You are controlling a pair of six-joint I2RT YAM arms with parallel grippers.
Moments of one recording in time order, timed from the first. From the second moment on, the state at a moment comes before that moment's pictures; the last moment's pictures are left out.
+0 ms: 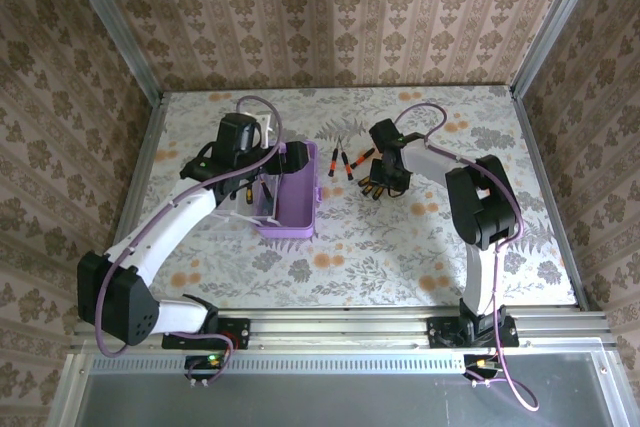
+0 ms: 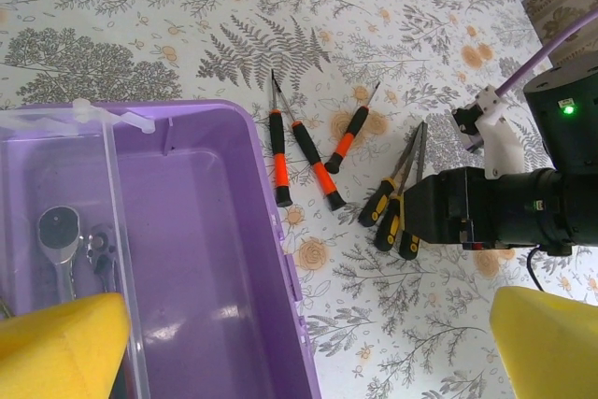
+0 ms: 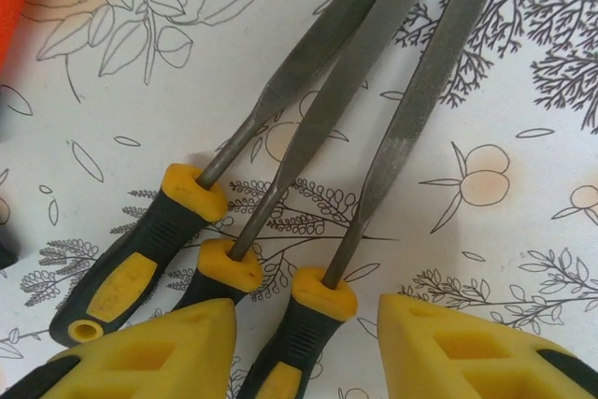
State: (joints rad) left arm -0.49 1.32 1.11 -0.43 0.20 -0.41; right arm 0.36 2.00 1.38 -0.67 0.04 0.61
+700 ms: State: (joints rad) left arm -0.49 1.31 1.11 -0.43 0.19 -0.40; right arm 0.29 1.89 1.21 -0.58 0.02 0.64
